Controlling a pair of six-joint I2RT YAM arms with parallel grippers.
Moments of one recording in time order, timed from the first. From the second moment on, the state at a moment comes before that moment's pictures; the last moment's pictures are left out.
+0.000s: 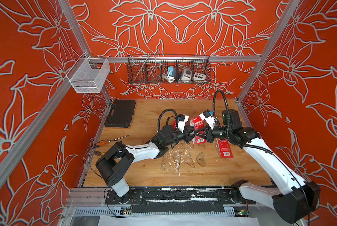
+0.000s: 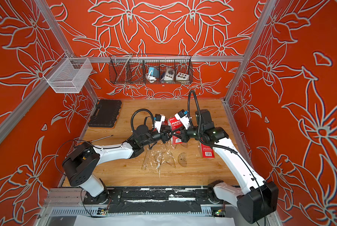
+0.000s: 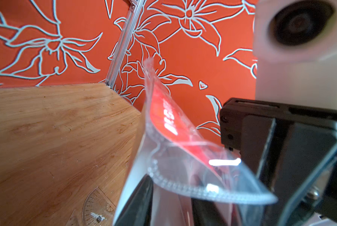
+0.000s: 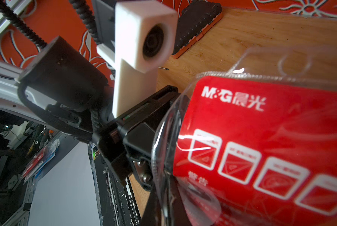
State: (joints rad) left arm -0.76 1.64 0.85 0.85 0.38 -0.51; right arm 0.40 1.16 1.08 -0.63 -0.80 -0.03
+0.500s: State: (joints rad) left arm -0.76 1.69 0.84 0.93 0.49 -0.48; right arm 0.44 1.16 1.09 -0.69 -0.80 -0.07
